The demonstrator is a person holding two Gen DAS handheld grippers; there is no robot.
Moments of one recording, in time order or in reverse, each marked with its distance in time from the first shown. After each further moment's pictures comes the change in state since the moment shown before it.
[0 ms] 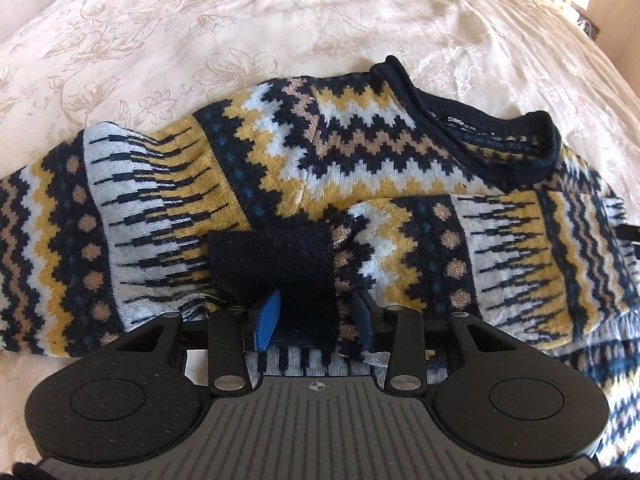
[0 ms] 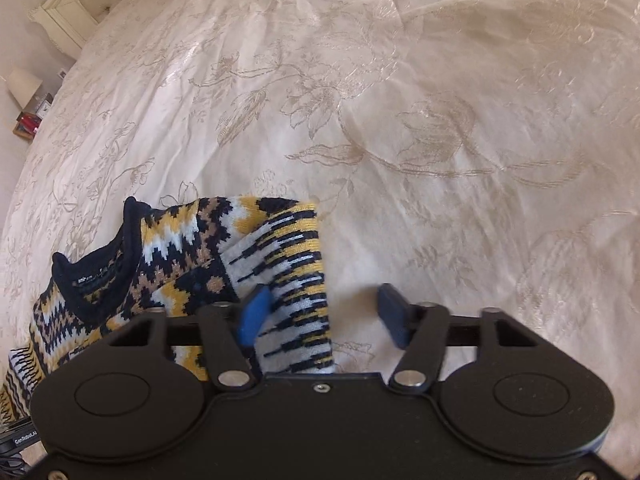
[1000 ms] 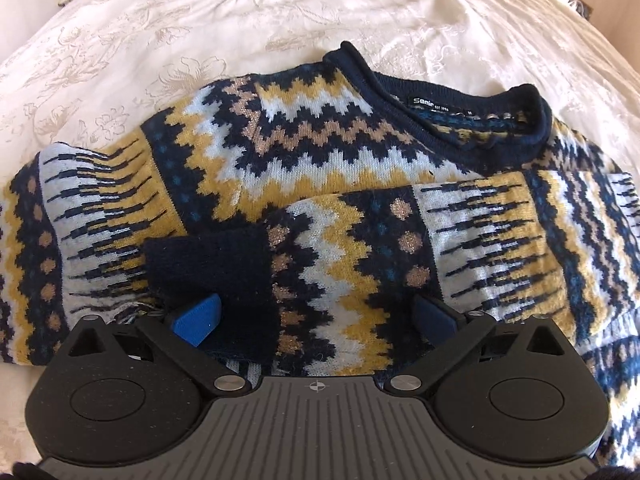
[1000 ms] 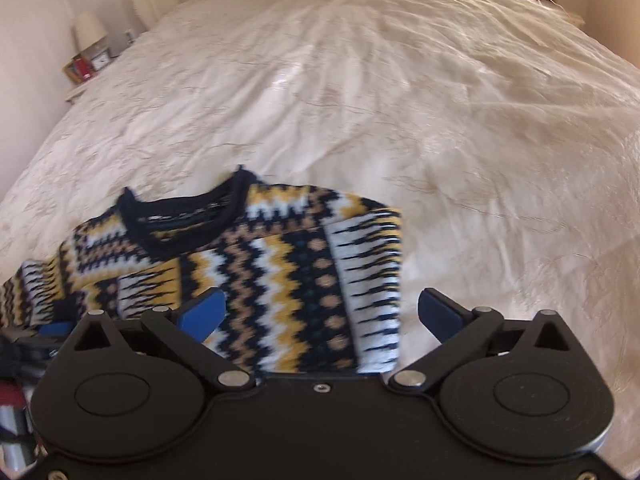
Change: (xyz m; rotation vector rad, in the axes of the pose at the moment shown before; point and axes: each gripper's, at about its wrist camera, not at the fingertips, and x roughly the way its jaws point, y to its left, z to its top) left arm 0.013 -0.040 0.003 0.068 -0.010 0.056; right arm -0.089 0.089 -0.061 -0.323 -0.156 -0.021
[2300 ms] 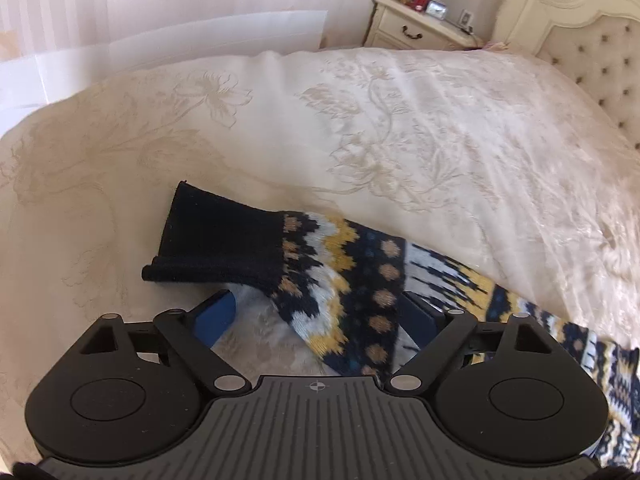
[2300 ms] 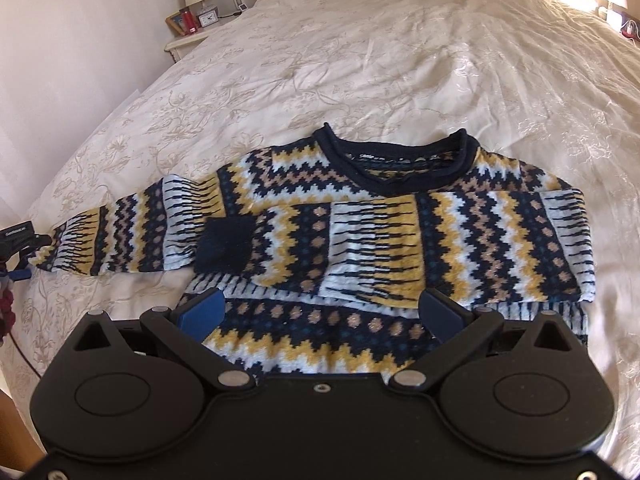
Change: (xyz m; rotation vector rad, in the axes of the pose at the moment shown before) left arm -0.125 0.357 -0.094 -0.761 -0.229 0.221; right arm -0.021 0.168 -0.060 -0.150 0.049 0.147
